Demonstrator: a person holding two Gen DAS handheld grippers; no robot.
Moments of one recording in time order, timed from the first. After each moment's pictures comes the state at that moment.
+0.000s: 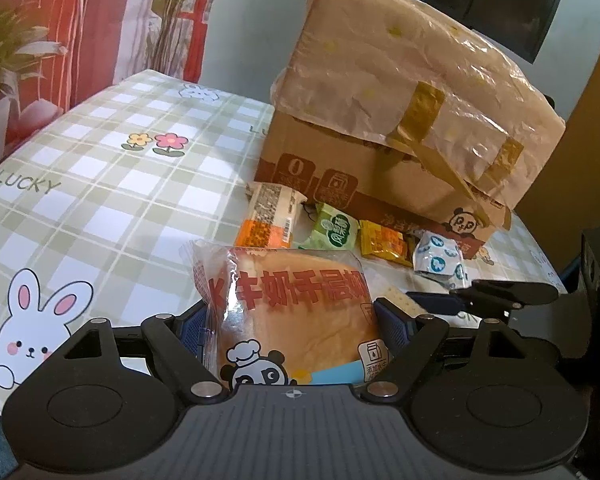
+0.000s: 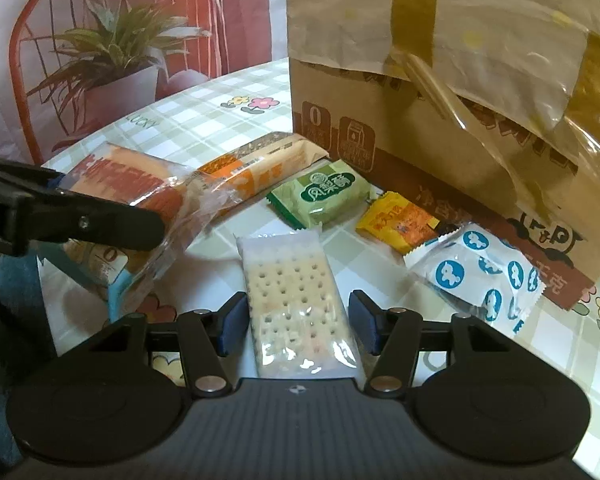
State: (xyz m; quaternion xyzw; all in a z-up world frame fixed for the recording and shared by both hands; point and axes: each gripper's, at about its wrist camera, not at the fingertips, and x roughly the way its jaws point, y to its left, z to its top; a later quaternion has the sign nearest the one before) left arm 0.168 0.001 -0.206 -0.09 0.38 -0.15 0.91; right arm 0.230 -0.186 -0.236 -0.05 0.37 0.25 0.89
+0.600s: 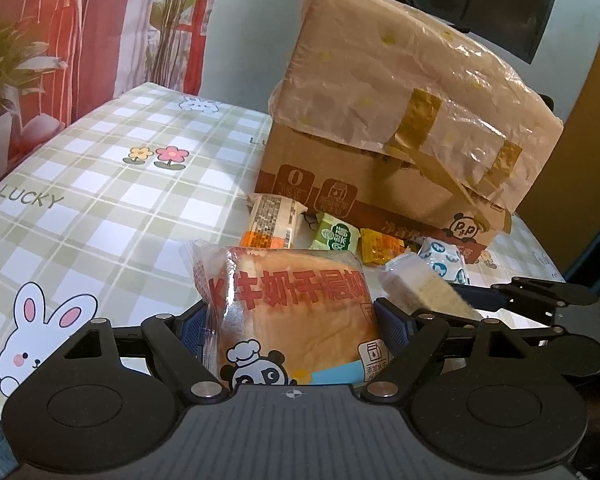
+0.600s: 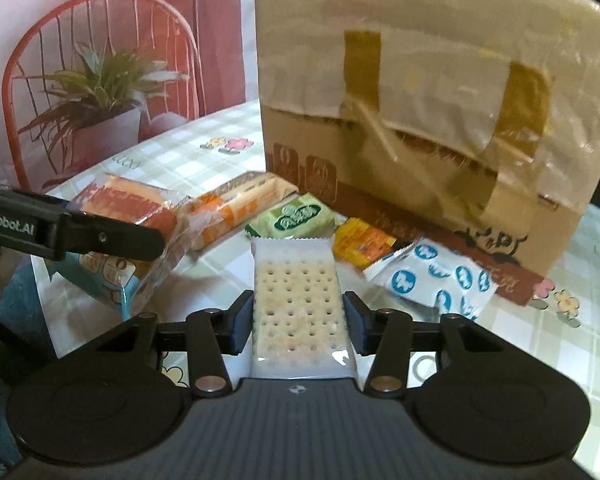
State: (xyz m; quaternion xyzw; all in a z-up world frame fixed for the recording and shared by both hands) left arm 0.165 0.000 -0.202 -0.07 0.36 -0.15 0.92; right arm 0.202 -0.202 -0.218 -0.03 0.32 0.21 0.92
